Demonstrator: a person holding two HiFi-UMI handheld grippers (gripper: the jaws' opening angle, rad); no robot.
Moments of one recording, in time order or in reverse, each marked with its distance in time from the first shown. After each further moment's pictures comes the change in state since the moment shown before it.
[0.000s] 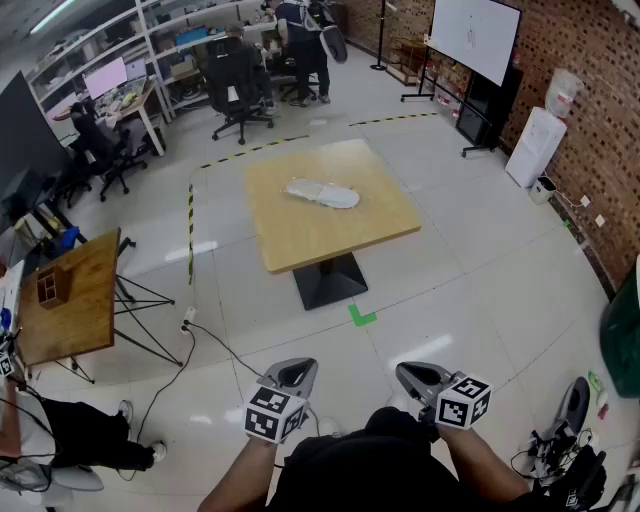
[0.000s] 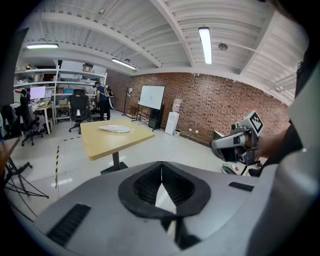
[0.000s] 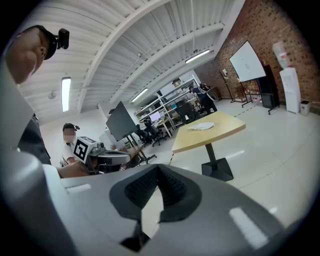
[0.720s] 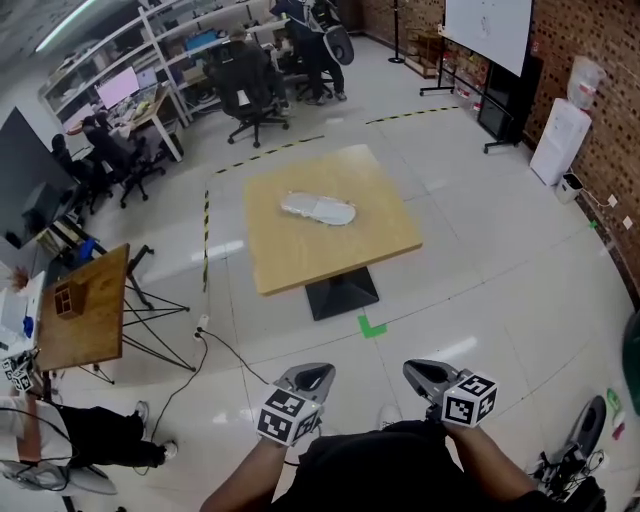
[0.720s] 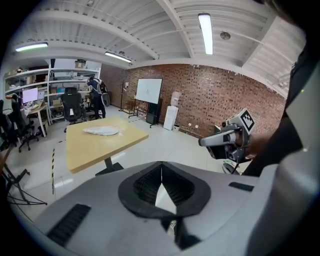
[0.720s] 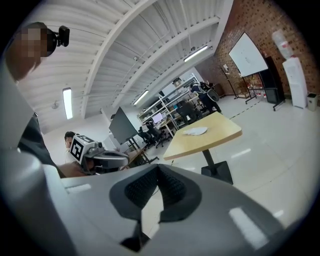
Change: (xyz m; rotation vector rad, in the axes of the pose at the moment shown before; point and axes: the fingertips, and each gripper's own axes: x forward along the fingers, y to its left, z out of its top) left arm 0.114 -0.041 0.063 0.022 0.072 -0.006; right arm -0.010 -0.119 0.065 0.020 0.005 0.080
